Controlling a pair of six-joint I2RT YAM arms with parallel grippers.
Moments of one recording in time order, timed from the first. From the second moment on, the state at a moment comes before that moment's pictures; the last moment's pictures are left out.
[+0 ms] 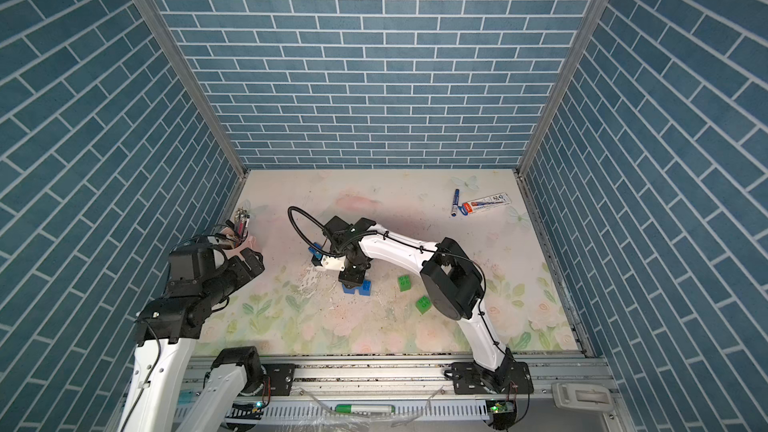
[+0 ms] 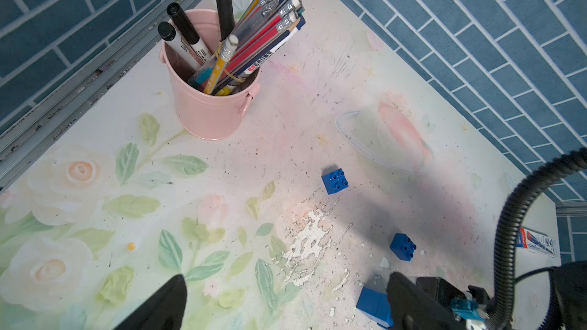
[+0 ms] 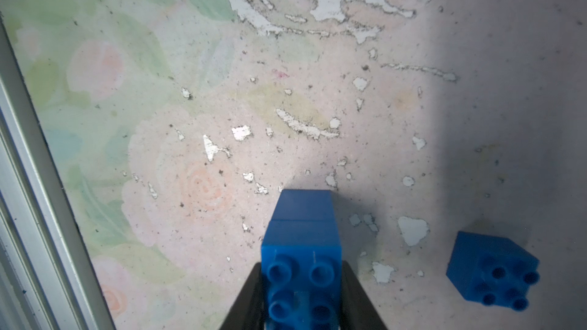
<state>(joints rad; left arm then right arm) 0.06 0.65 0.85 -0.96 0.01 -0.57 1.02 2.12 1.74 -1.00 -0.19 -0.49</state>
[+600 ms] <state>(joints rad) 0.07 0.65 0.85 -0.96 0.01 -0.57 1.03 2.11 1.73 -0.99 -0.17 -0.49</state>
